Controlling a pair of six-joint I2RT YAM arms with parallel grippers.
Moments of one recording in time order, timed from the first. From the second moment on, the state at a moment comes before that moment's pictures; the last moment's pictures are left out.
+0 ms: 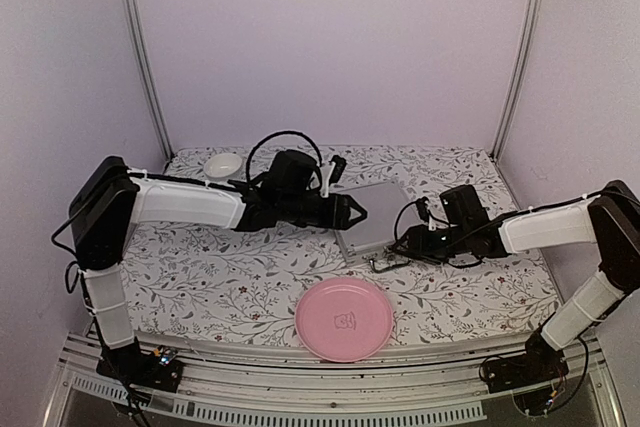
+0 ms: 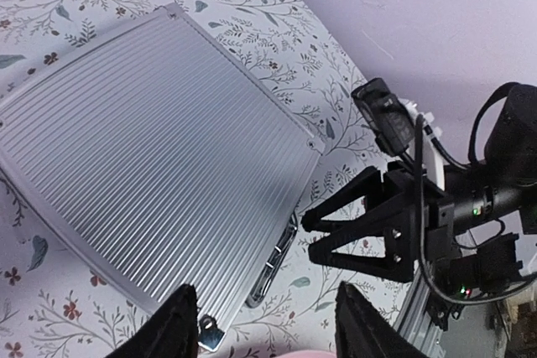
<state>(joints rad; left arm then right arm) -0.87 1.90 1.26 0.13 0.22 -0.55 0.56 1.53 0.68 0.07 -0.32 0.63</state>
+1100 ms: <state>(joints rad) -0.88 2.07 1.28 0.22 0.28 -0.47 0.56 1.70 0.70 0.19 -0.39 0.59</state>
